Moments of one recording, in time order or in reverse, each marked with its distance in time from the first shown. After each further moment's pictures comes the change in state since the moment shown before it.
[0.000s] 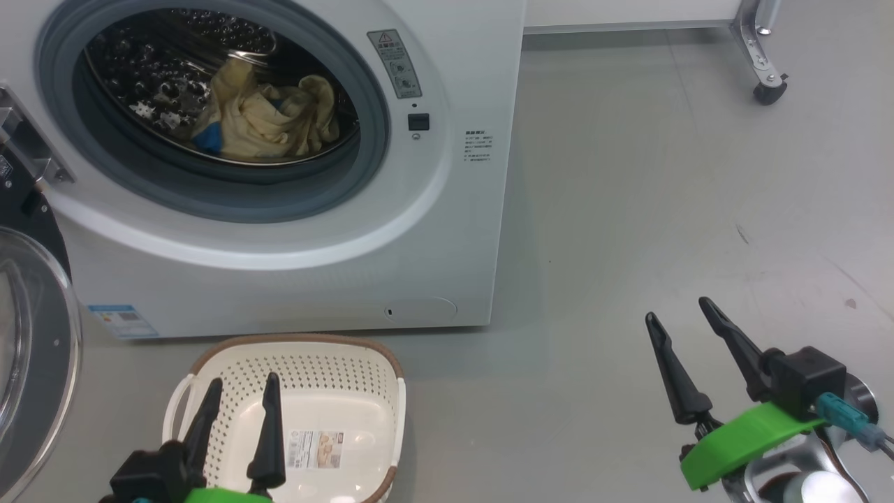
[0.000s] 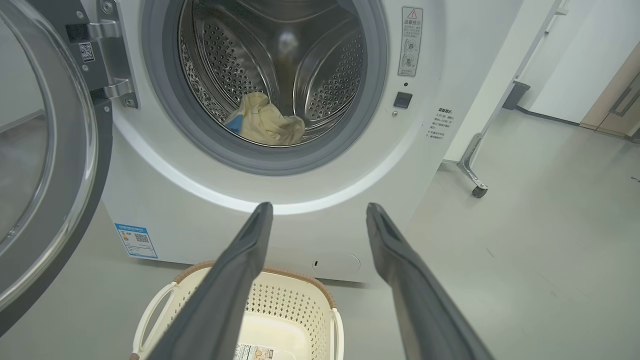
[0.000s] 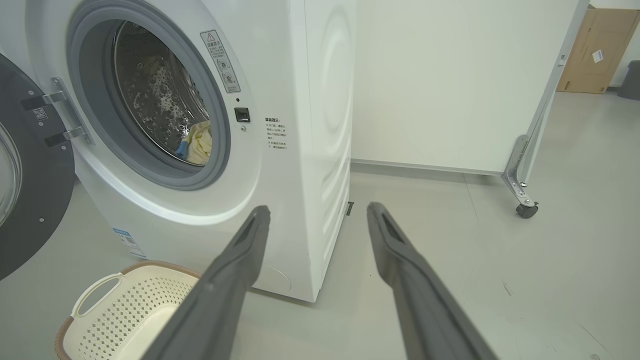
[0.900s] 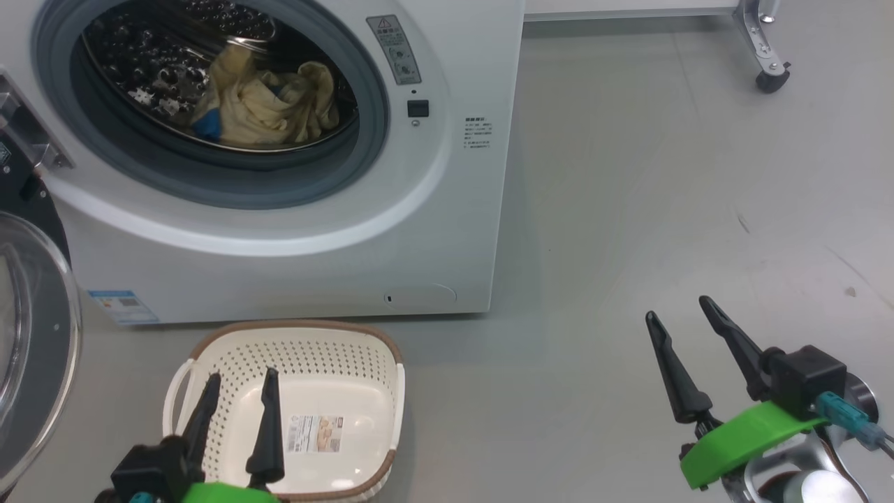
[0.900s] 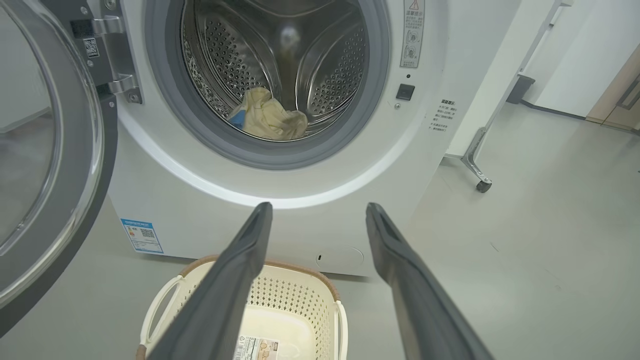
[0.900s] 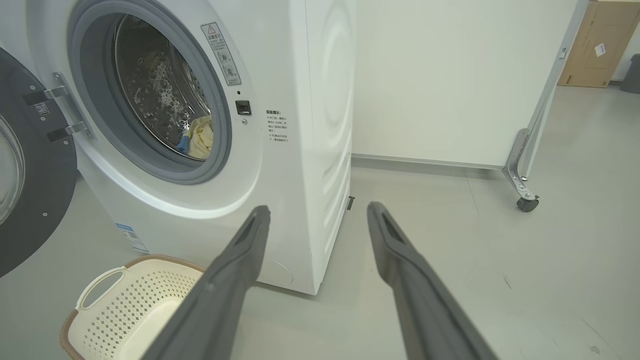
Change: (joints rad) left arm -0.010 -0.001 -0.001 0.015 0.007 0.000 0.000; right arm -0.001 0.001 -0.001 -0.002 0.001 0.000 0.001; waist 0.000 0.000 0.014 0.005
